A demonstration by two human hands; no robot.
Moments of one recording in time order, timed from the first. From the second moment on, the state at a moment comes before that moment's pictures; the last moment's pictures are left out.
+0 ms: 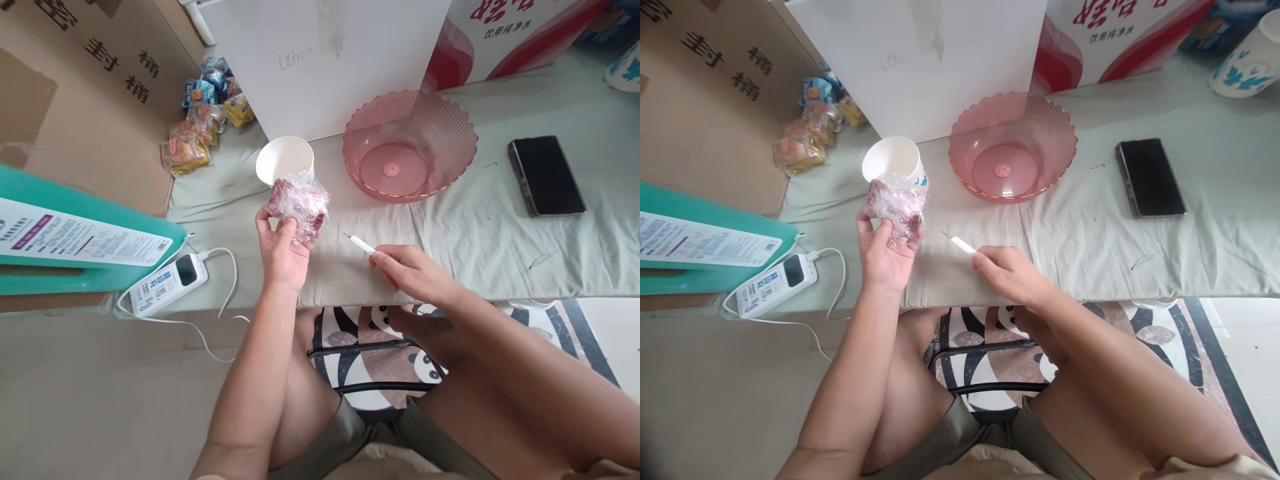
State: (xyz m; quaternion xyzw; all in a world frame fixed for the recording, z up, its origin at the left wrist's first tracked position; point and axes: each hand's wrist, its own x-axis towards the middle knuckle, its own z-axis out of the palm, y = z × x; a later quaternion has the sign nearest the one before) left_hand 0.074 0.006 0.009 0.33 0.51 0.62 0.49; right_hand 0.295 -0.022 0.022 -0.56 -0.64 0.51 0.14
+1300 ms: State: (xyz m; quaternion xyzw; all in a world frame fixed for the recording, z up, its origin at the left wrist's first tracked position) left_hand 0.068 0.011 0.002 0.33 0.58 0.60 0.44; right_hand 0.323 -0.009 0.003 -0.58 -0.71 0.25 0.32
